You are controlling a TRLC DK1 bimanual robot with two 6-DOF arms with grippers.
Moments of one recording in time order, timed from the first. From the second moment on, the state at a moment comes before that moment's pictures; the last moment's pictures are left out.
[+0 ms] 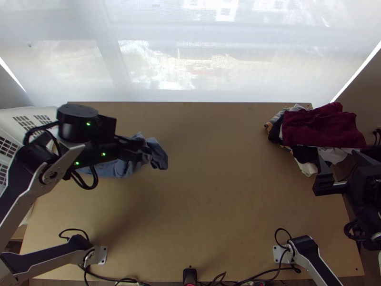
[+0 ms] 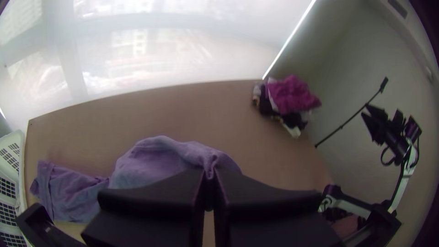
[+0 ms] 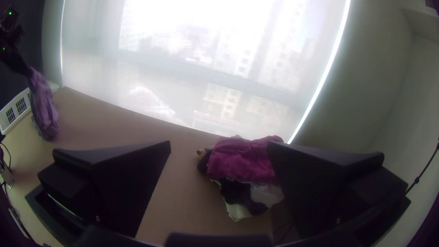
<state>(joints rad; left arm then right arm) -0.53 1.21 1.61 -1.00 0.15 -0.29 0.23 0.61 1.26 -0.91 0.23 -0.18</state>
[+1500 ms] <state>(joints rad) -0.47 1.27 0.99 -0.80 -0.11 -0.02 0.23 0.68 1.19 -0.83 0.23 -0.19</state>
